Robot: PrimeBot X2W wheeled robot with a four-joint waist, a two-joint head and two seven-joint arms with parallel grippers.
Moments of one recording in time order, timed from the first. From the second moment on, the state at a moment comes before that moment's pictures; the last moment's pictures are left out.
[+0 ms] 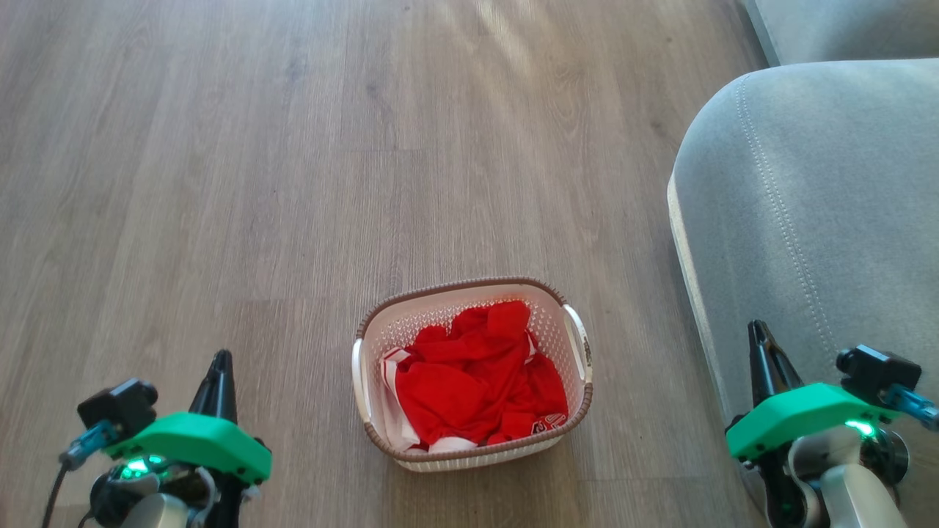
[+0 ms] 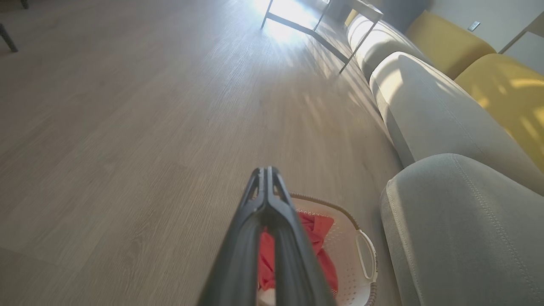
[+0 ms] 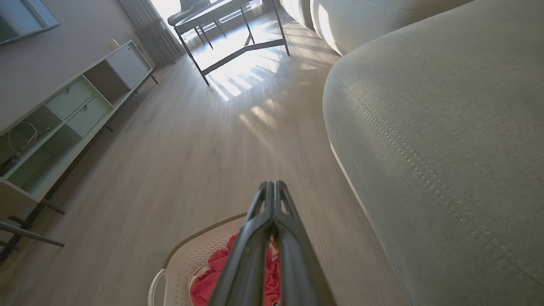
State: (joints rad) left arm -0.04 0.18 -0.17 0.30 -0.66 0.03 -0.15; right arm -0.06 -0.04 -0.02 0.25 0.46 0.13 -0.10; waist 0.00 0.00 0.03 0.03
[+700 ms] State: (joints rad) left arm -0.04 0.15 -0.12 0.30 -0.87 0.00 -0.09; right arm -0.06 -0.04 -0.04 0.25 0.71 0.13 -0.05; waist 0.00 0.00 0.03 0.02
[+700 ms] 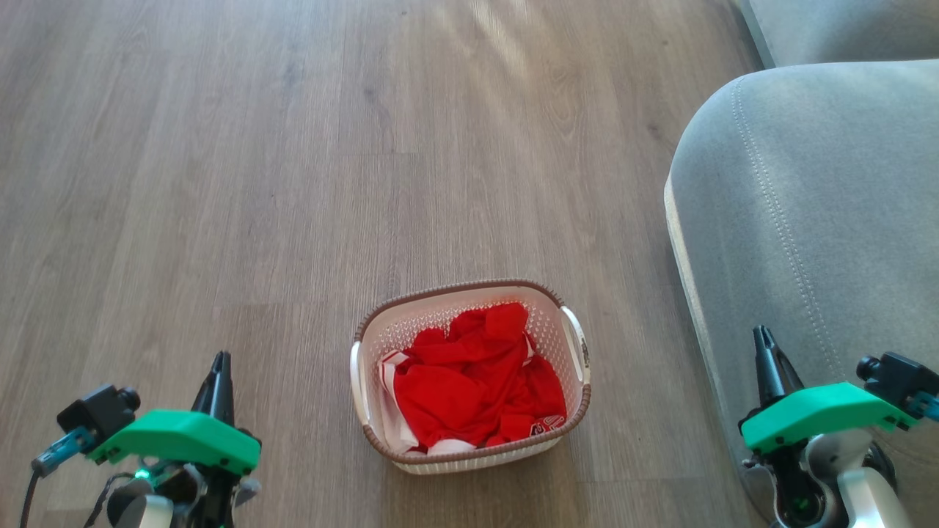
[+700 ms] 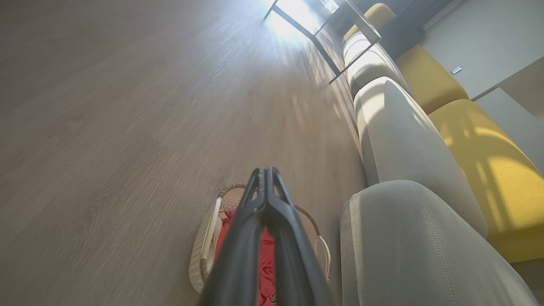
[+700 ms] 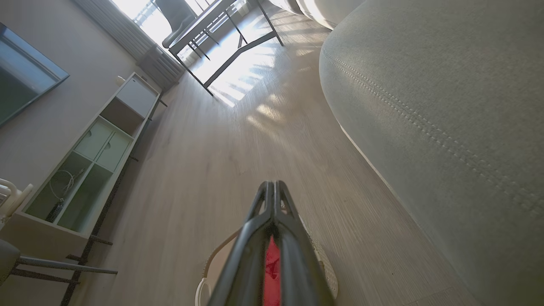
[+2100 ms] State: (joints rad) left arm -0.04 0.09 -0.02 0.29 -1.25 -0.06 0.02; right arm -0.06 -0.04 -0.09 0.27 1.18 0.13 0.03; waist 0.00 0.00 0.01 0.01
